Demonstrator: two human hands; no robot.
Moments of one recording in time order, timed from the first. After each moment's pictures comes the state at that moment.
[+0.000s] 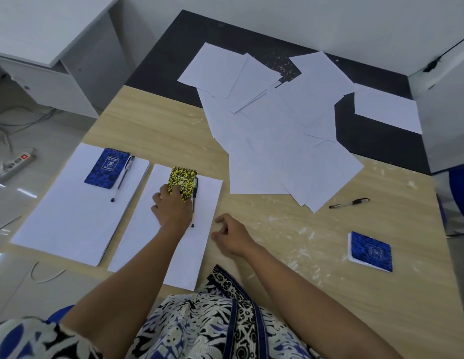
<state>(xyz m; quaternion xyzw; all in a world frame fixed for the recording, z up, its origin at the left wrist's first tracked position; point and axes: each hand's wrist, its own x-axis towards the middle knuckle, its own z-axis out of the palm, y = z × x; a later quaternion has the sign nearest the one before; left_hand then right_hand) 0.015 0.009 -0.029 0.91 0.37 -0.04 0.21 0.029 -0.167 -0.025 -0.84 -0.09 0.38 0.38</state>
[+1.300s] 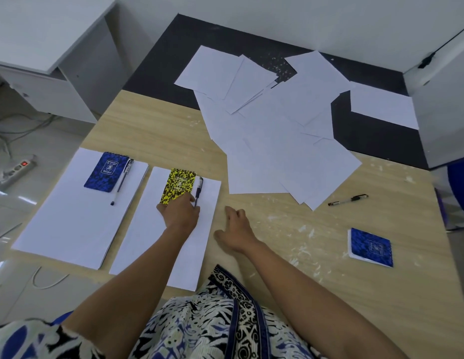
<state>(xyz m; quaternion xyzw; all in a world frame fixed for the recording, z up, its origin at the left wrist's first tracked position) 0.017 -0.002 -0.031 0.93 0.31 -0.08 0.20 0.034 -0.169 -0.023 -0.89 -0.11 0.33 0.30</state>
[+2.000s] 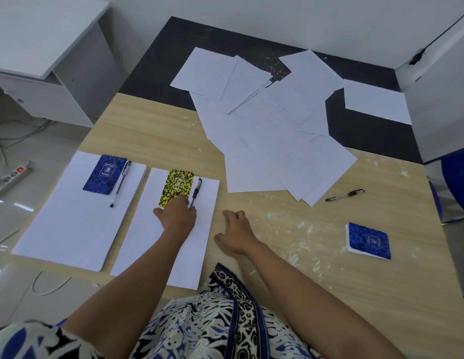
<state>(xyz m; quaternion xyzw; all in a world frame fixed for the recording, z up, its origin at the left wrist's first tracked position) 0.010 0.002 -0.034 0.92 0.33 -0.08 0.21 0.025 -0.173 -0.025 -0.89 -0.11 0.33 0.30</state>
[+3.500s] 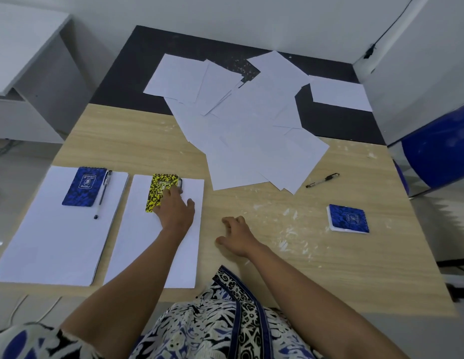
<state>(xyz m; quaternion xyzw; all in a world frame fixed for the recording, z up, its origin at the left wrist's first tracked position) 0.016 -0.014 -0.025 0.92 0.28 0.02 0.29 0.002 -0.198 -0.024 -0.89 -0.05 0.33 0.31</state>
